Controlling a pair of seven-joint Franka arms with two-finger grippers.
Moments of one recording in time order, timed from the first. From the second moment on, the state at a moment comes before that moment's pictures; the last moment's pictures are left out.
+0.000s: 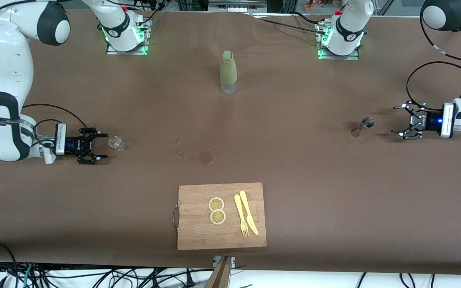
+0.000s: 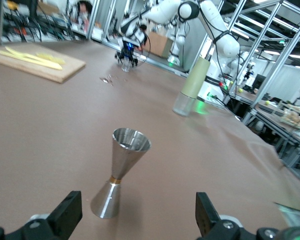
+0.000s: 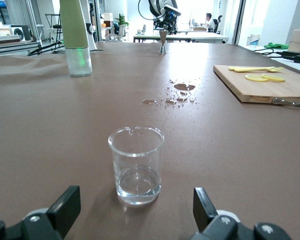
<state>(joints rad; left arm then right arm) 0.34 0.83 0.41 -1.72 -0.96 1.21 2.49 -0.08 0.98 -0.37 -1.60 1.19 1.40 -2.72</state>
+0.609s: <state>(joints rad) 0.33 0.94 0.36 -1.74 -1.13 1.21 2.79 -0.05 1.02 -0.33 -1.59 1.28 1.39 -2.72</state>
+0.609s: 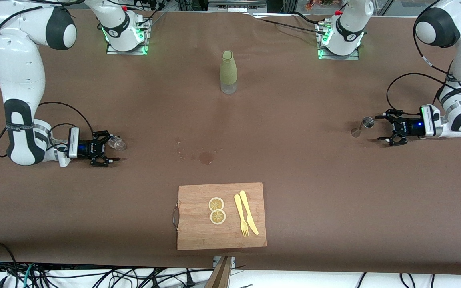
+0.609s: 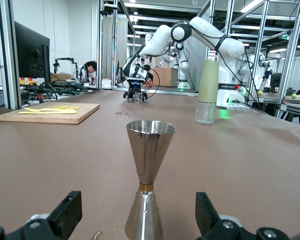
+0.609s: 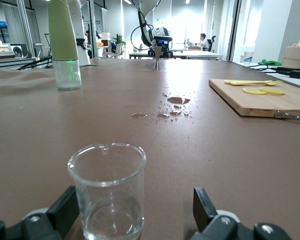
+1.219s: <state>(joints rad) 0.32 1.00 0.32 -1.74 -1.16 1.21 2.83 -0.03 1.02 -0.31 -1.59 1.30 1.37 -2.73</state>
